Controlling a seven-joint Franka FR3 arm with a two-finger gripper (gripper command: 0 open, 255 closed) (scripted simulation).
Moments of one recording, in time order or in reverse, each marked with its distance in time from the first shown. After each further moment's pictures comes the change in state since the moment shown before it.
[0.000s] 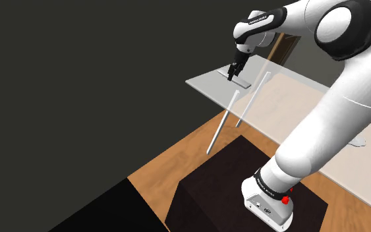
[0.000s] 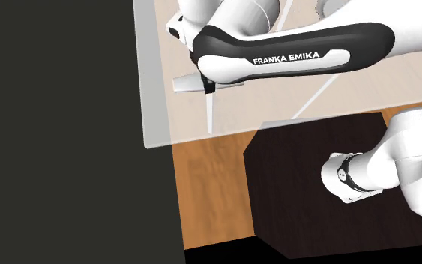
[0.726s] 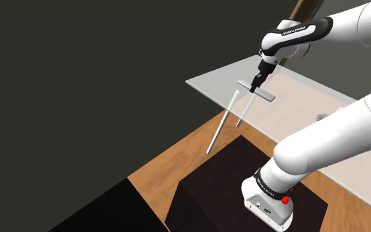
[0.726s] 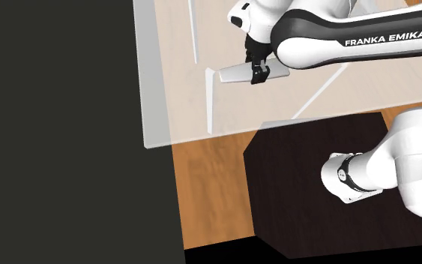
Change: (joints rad) arm -0.095 -0.337 -0.071 -0.339 -0.178 0.033 -0.059
